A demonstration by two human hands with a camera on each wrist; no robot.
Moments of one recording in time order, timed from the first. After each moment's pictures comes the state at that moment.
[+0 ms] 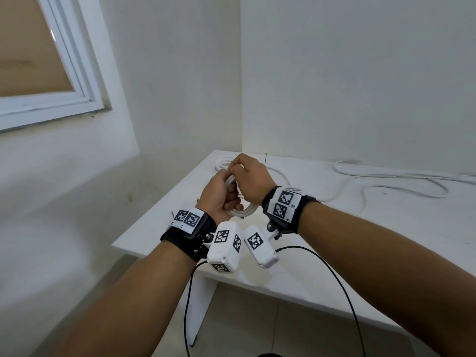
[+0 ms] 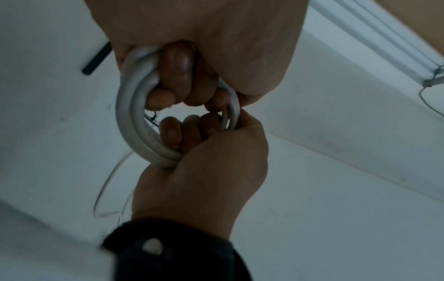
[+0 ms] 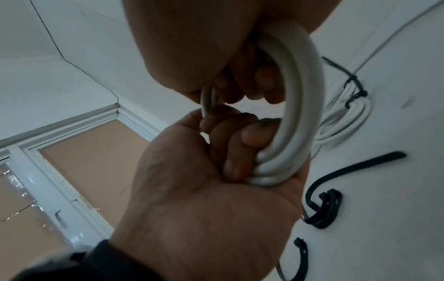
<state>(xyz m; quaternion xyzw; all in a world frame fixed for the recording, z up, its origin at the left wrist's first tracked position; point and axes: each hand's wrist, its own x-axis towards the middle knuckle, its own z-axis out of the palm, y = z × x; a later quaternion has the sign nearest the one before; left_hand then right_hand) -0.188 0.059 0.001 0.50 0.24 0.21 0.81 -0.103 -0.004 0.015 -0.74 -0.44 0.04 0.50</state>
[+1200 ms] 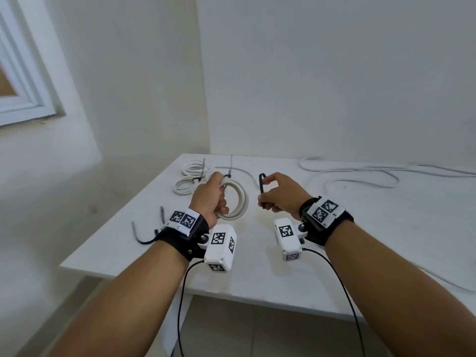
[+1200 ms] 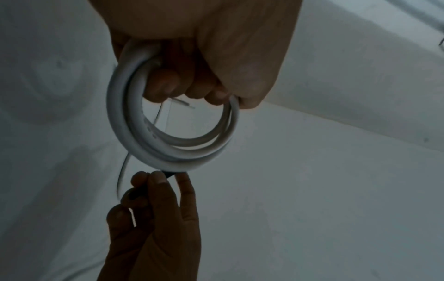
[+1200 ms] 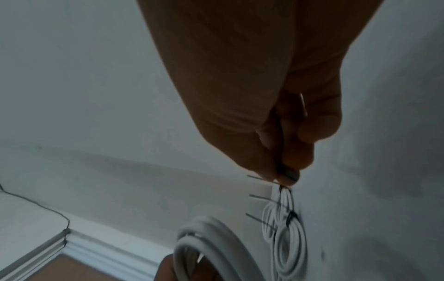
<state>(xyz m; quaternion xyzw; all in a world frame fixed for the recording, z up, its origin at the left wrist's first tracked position) -0.134 0.020 -0.008 0.56 0.28 0.23 0.74 -0.014 -0.131 -0.016 -0.78 -0.28 0.19 0.52</state>
